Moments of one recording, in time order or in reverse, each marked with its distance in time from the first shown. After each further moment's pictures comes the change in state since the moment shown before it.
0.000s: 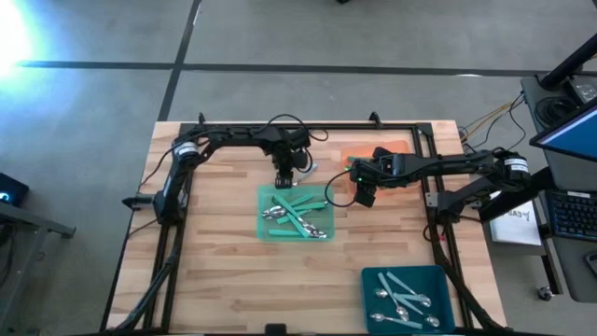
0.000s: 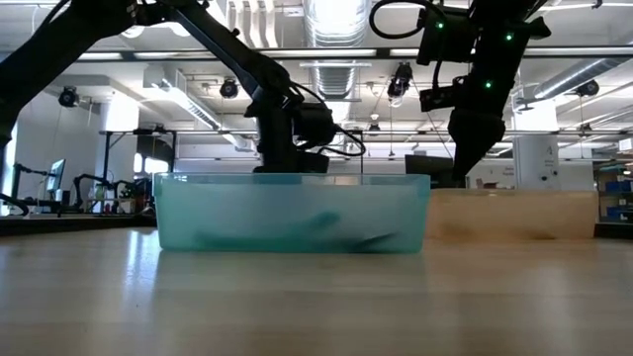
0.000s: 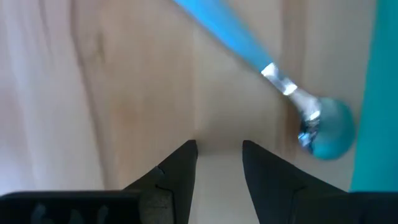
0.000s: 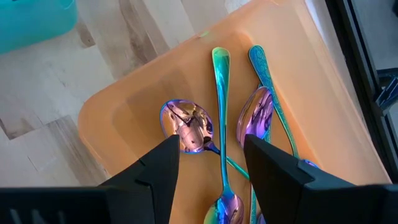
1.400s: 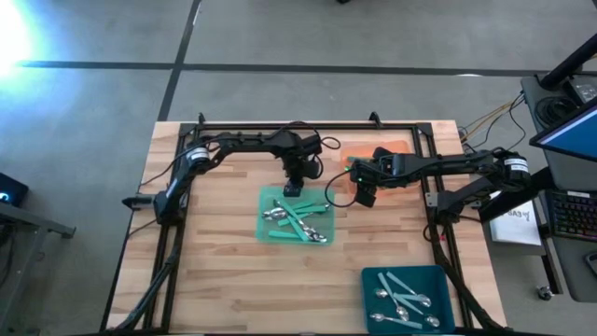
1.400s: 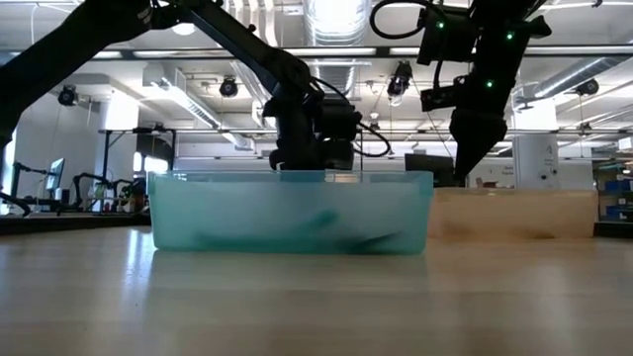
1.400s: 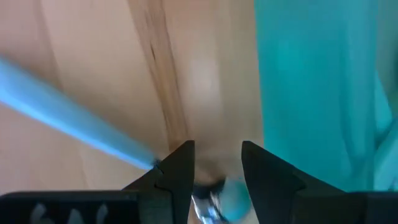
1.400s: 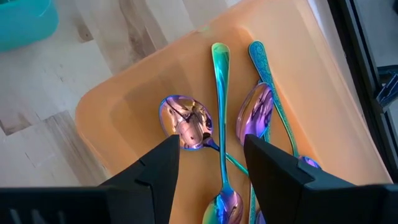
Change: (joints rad) left arm -0.092 0.079 0.168 -0.077 0.242 0.022; right arm 0.000 0.000 -0.002 -0.011 0.000 0.002
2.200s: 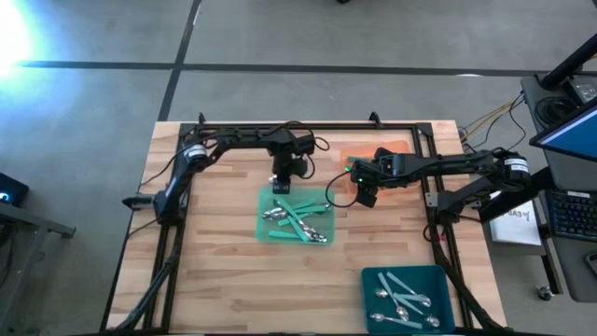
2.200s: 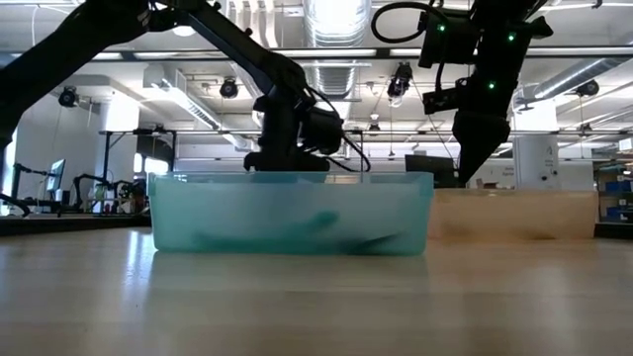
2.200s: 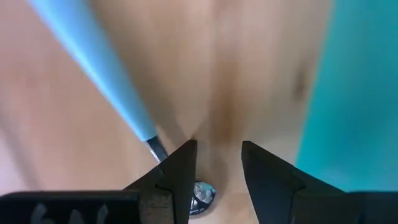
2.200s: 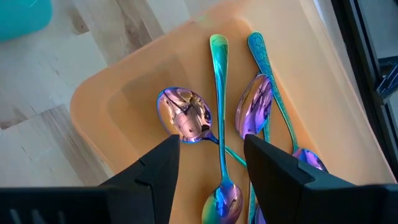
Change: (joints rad) left arm 0.048 -0.006 -0.023 -0.204 -0.195 -0.056; right arm 0.000 0.000 0.000 -0.024 0.000 0.018
